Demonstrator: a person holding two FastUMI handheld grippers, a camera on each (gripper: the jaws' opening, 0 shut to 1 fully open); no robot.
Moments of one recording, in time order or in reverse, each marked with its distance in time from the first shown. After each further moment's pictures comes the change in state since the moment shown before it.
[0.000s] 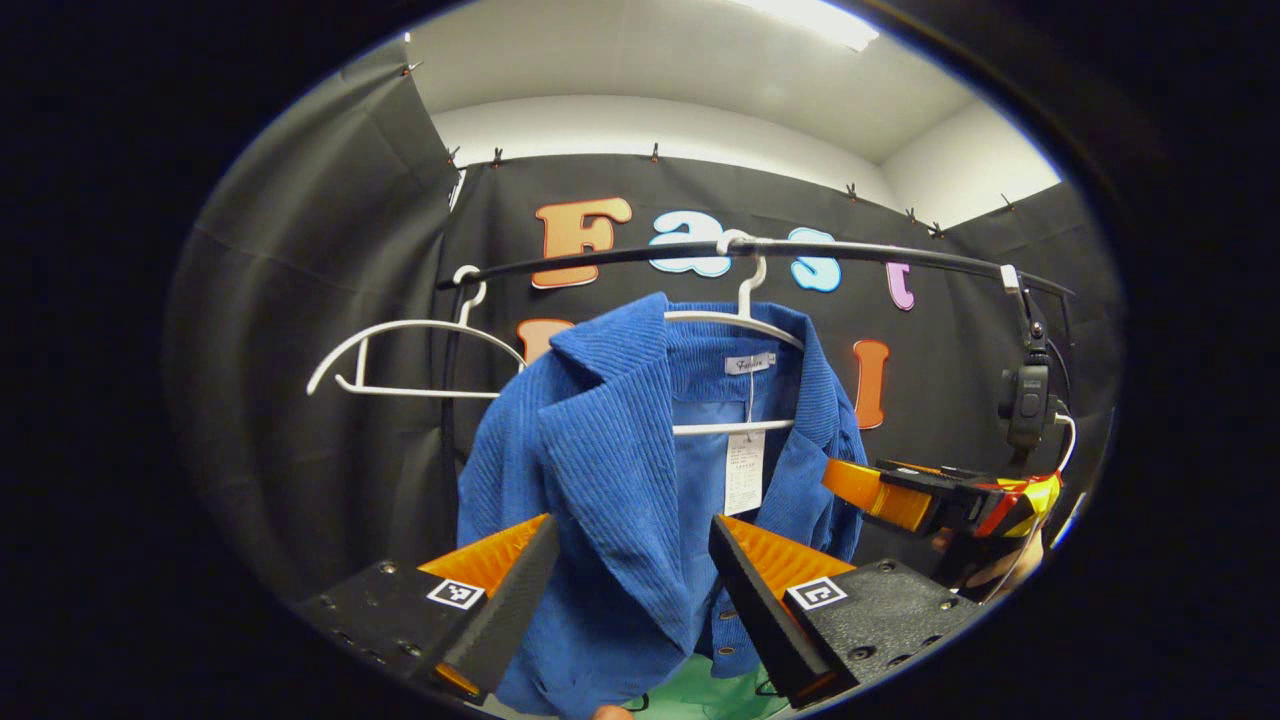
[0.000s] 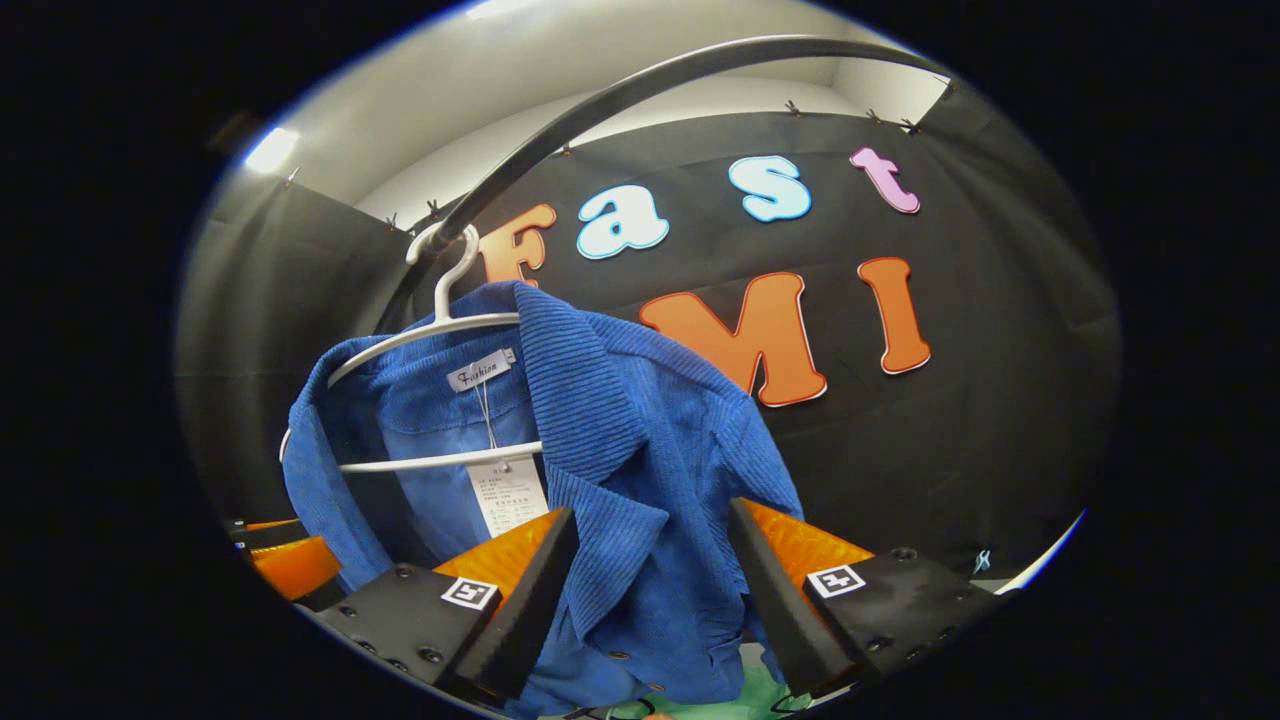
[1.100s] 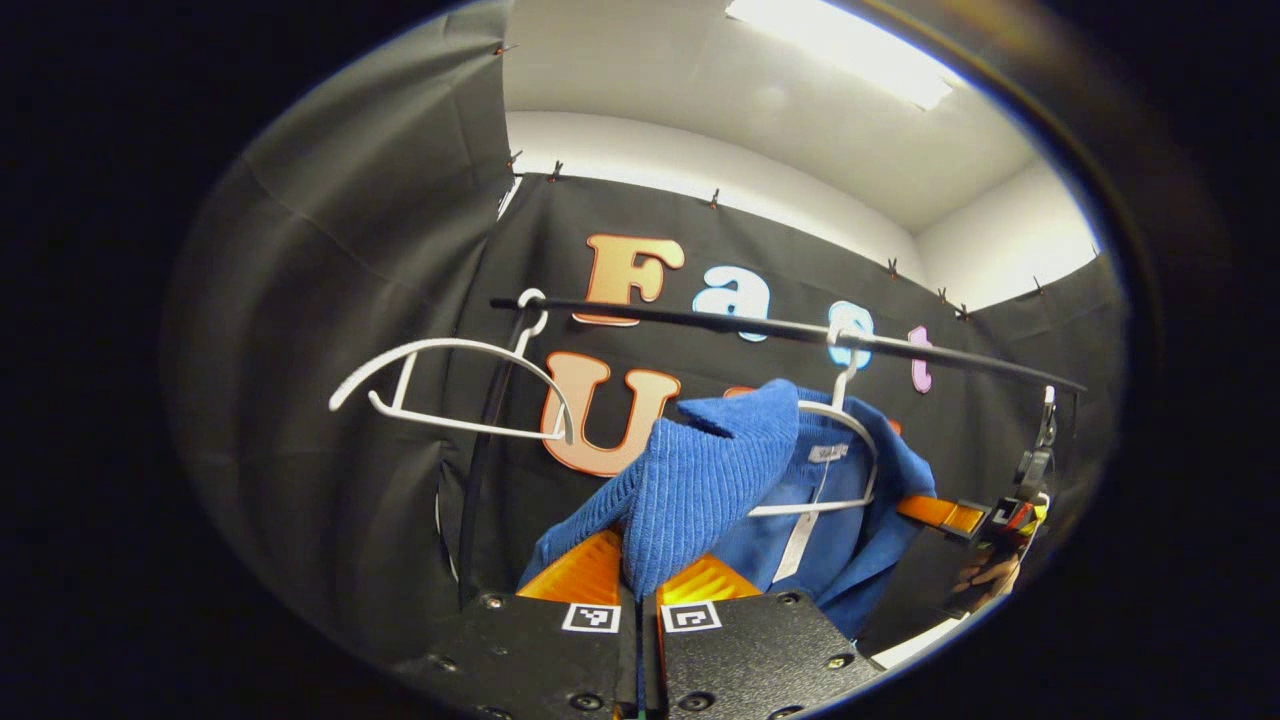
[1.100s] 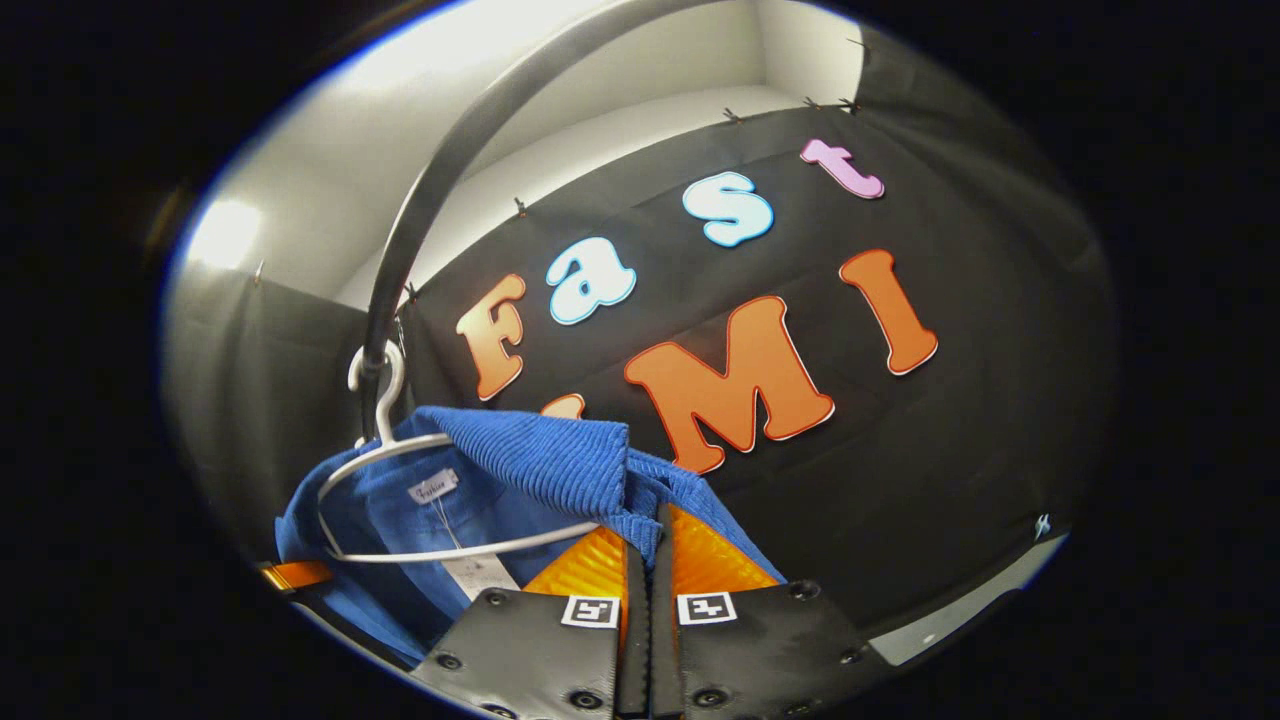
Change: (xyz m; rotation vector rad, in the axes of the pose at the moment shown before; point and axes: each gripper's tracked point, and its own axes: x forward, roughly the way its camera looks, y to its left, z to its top) left arm 0.011 0.087 0.058 -0.192 -0.154 -0.016; right arm 0.017 -0.062 0.064 0.254 -0.122 0.048
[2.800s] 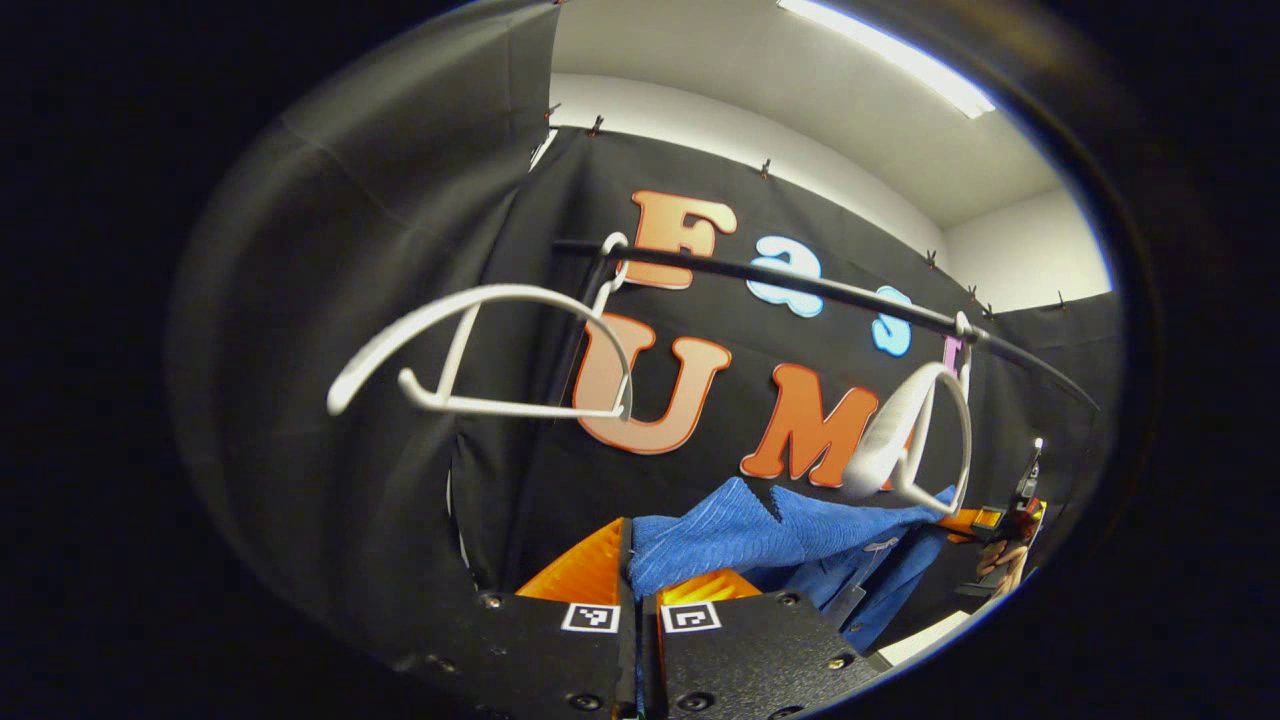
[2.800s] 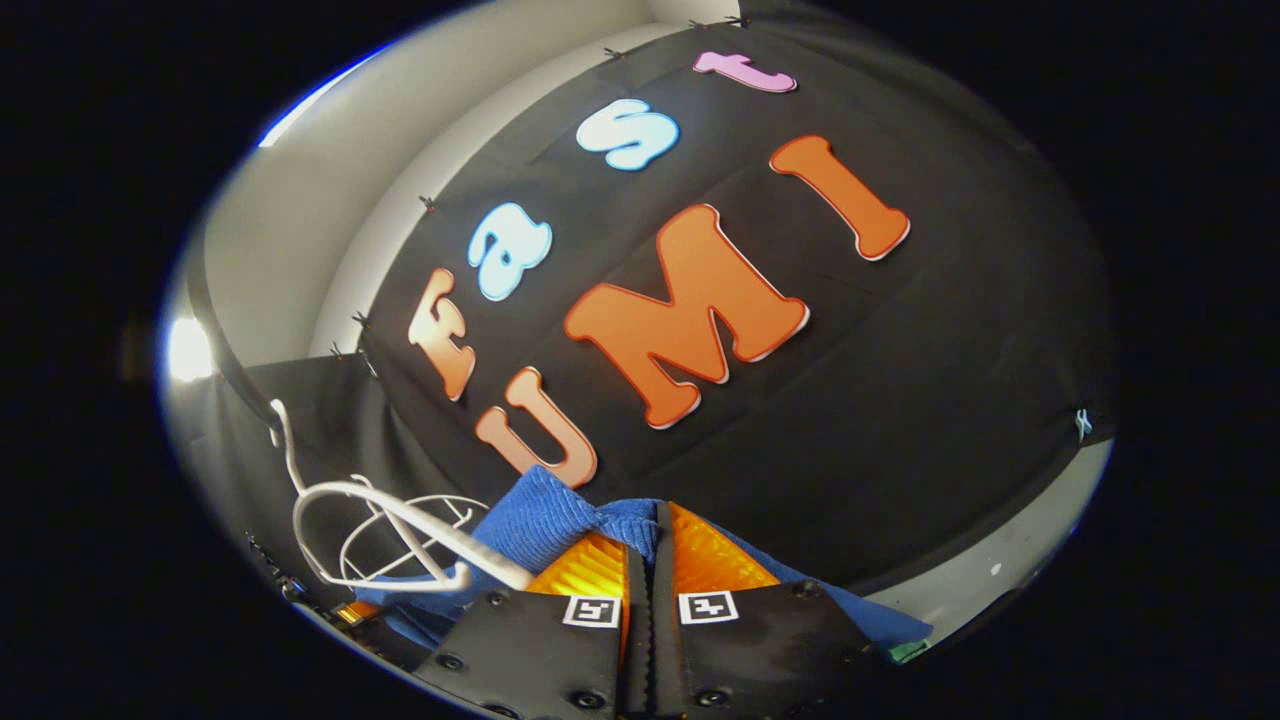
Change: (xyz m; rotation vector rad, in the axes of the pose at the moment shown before) left arm 0.047 0.098 -0.055 -0.020 0.170 0.030; right arm 0.046 -0.099 -0.057 0.198 0.201 -0.056
